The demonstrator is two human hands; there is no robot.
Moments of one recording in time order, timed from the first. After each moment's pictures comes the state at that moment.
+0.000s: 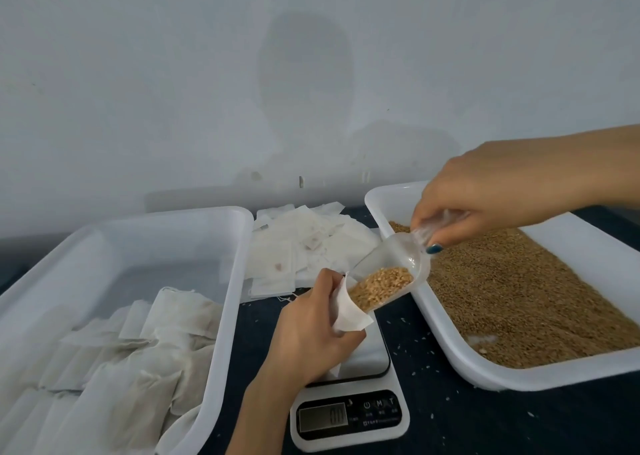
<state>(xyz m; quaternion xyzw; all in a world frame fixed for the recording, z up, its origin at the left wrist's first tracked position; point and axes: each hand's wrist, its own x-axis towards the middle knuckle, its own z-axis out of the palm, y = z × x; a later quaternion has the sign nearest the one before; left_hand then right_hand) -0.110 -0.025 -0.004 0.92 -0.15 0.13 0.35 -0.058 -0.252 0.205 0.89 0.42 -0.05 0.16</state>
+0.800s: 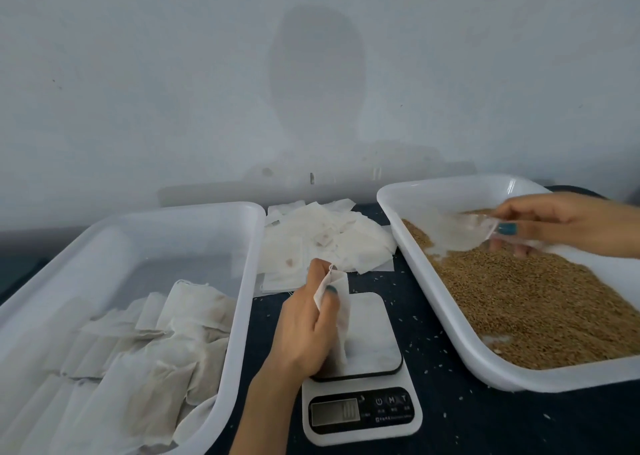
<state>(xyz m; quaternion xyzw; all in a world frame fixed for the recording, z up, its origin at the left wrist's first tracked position) -0.115 -0.014 -0.005 0.85 -0.12 0.17 0.48 -0.038 -0.356 0.124 0.90 0.24 -0.15 -0.33</state>
